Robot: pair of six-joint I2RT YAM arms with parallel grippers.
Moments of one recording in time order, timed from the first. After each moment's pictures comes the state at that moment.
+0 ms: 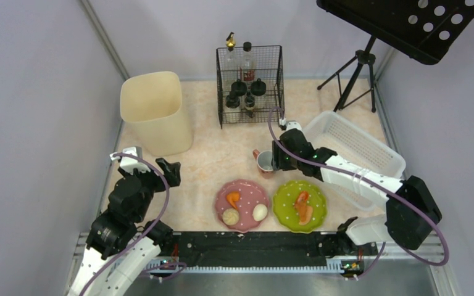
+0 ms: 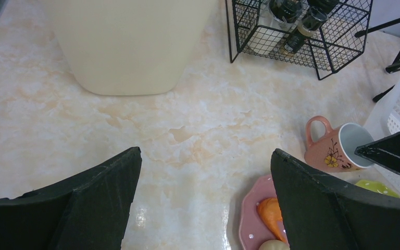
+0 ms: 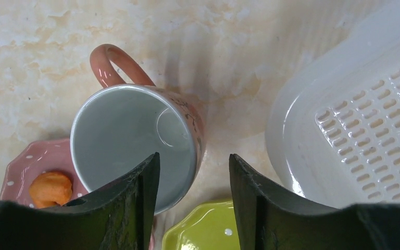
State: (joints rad) left arm -0.49 0.28 0.74 -0.73 -0.39 -0.45; right arm 0.71 1.32 0.84 -0.34 0.19 0.50
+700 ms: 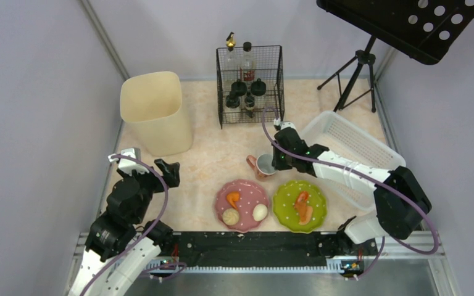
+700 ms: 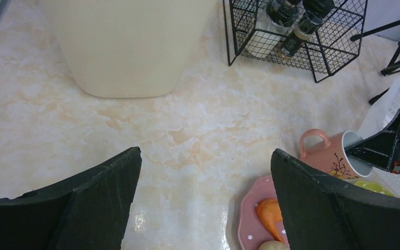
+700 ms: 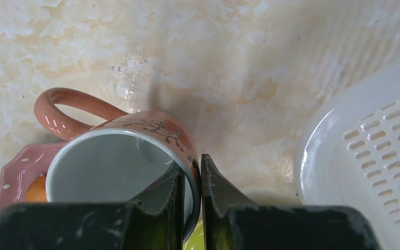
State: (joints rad) left arm -0.49 0.26 0.74 -0.73 -0.39 -0.45; right arm 0.71 1.43 0.88 -0.32 0.15 0.50
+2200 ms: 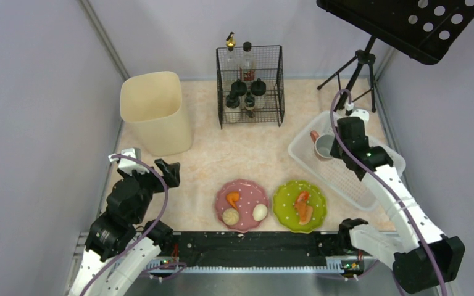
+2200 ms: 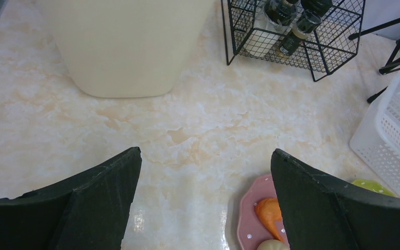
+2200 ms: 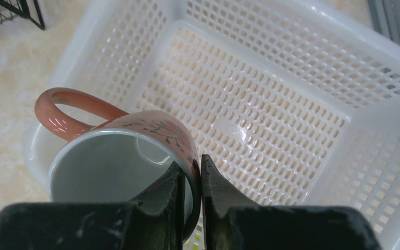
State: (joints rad) left arm -0.49 0.26 0.74 -0.73 -0.38 -0.45; right arm 0.27 1.00 0.93 -0.67 0.39 0.37
